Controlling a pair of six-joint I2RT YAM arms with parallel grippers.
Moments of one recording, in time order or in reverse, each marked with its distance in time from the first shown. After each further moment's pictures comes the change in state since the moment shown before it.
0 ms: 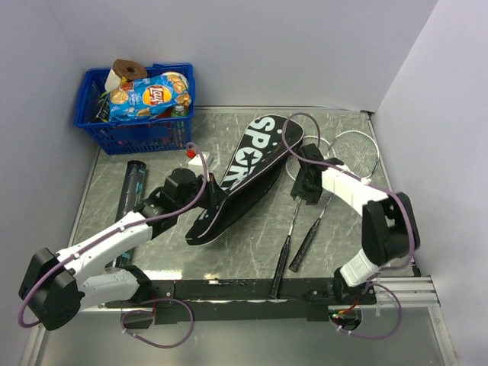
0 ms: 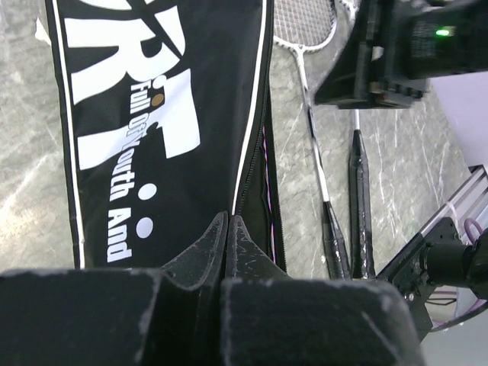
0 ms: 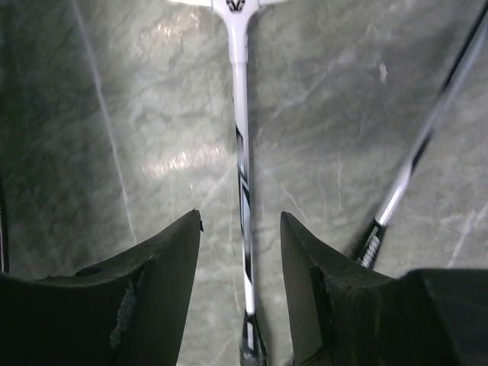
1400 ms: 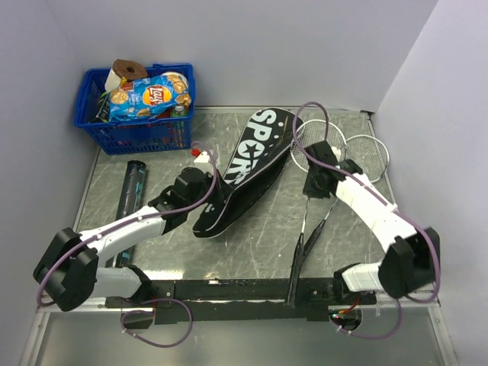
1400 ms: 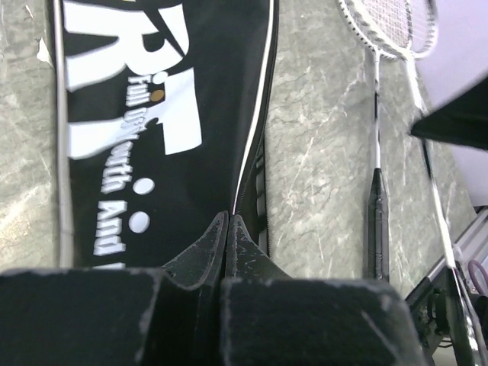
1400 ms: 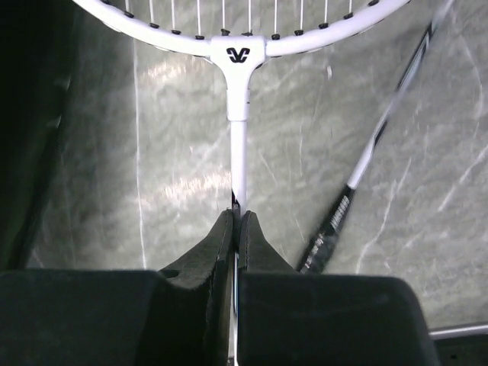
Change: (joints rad) left arm -0.005 0.145 -0.027 0.222 -0.060 -0.053; right arm 0.036 -0.201 0.070 -0.159 0.101 -0.087
